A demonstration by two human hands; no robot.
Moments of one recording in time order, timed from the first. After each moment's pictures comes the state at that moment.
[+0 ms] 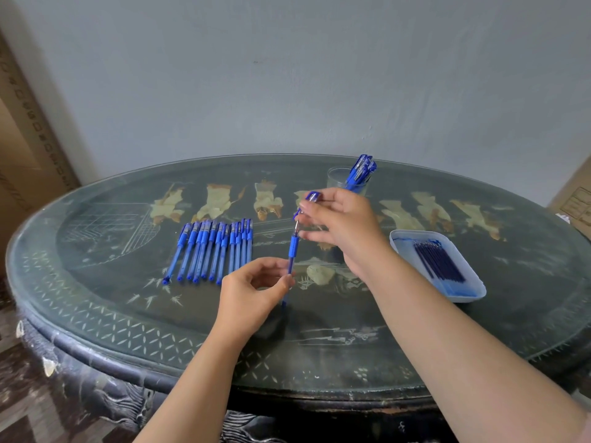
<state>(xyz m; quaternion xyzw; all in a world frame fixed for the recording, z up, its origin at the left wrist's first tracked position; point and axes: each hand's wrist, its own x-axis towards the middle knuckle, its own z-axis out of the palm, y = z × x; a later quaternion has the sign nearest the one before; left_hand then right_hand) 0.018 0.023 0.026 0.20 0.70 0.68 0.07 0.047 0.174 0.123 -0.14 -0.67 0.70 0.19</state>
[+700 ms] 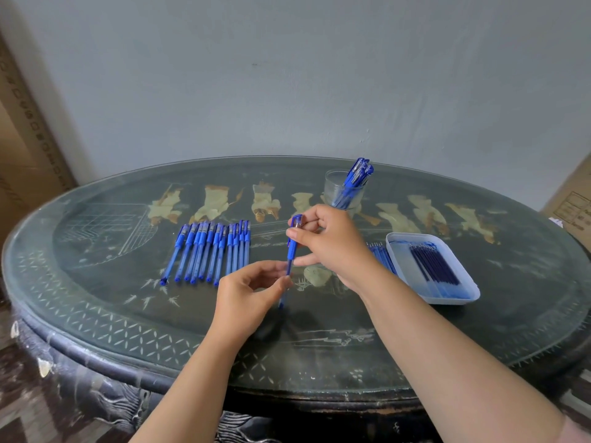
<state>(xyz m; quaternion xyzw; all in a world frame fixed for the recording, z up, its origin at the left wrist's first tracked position) 0.020 0.020 0.028 0.22 0.70 0.68 0.07 0.051 0.163 0.112 -0.13 -0.76 0.62 0.14</state>
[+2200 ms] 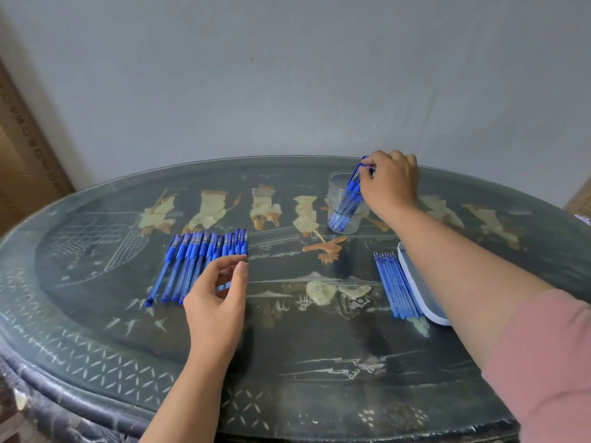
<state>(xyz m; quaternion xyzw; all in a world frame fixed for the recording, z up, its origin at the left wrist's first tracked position) -0.001 0.026 0.032 0.07 0.73 0.67 -0.10 -0.037 0.307 0.121 -0.24 -0.90 0.10 0.34</state>
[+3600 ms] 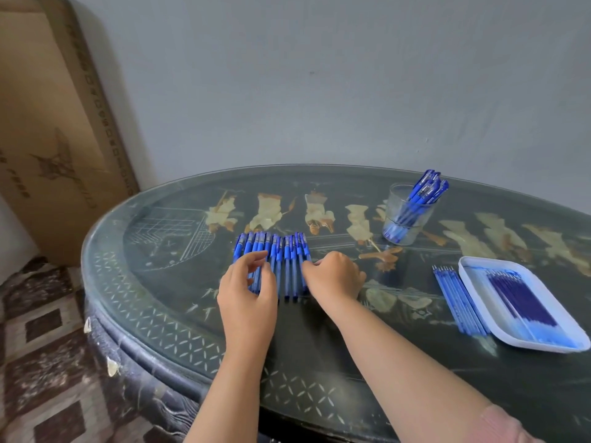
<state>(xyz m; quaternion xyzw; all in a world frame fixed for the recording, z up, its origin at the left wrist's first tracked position) -0.021 -0.024 0.026 0.04 0.76 0.63 -0.18 -0.044 0.106 0.030 -0.35 -0.90 0.24 0.11</state>
